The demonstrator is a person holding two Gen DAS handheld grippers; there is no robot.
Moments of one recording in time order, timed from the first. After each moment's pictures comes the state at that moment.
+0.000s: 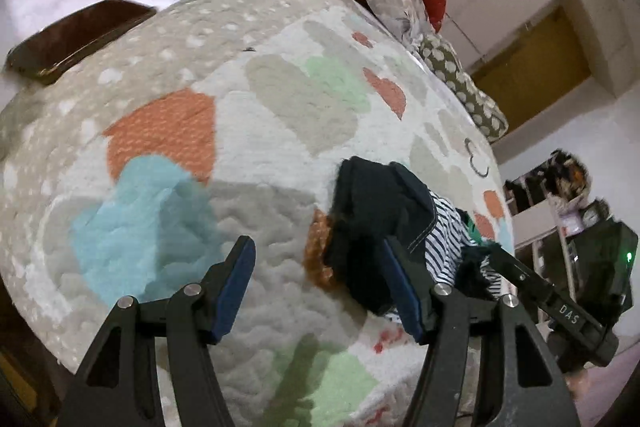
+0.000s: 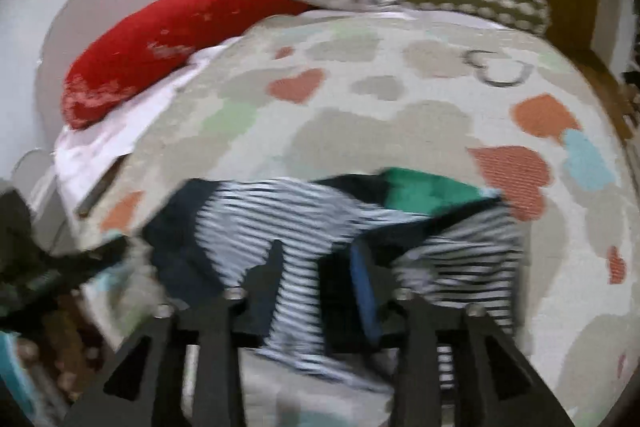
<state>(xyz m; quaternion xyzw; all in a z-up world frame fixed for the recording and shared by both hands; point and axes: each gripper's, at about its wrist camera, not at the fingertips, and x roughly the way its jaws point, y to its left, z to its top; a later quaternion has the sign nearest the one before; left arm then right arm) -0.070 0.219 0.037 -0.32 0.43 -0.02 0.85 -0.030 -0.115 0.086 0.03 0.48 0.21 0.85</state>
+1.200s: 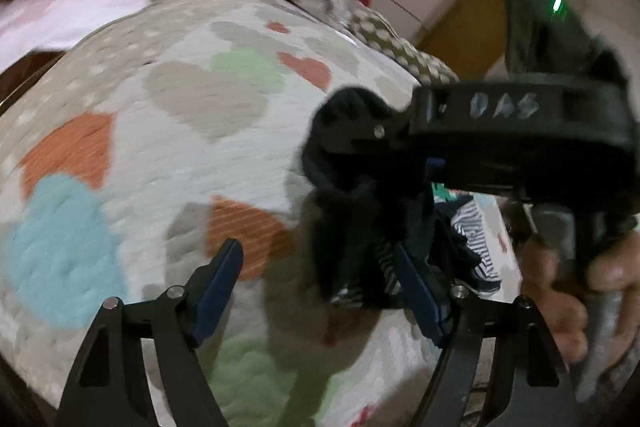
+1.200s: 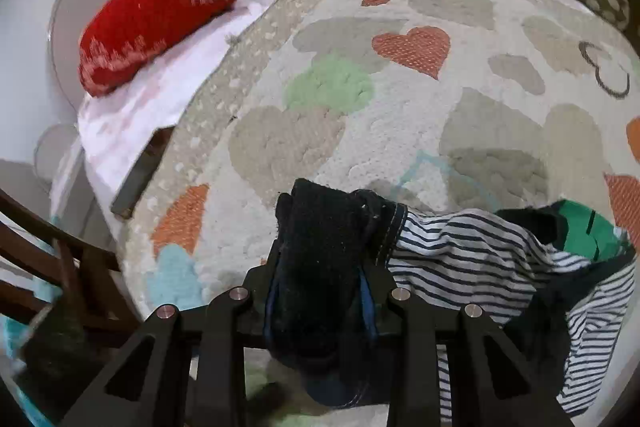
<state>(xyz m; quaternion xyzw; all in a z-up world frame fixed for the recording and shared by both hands) -0.060 0.144 0.043 -0.22 0.41 -0.11 0.88 0.006 -0.001 0.085 0.04 0.57 0.27 0.78</state>
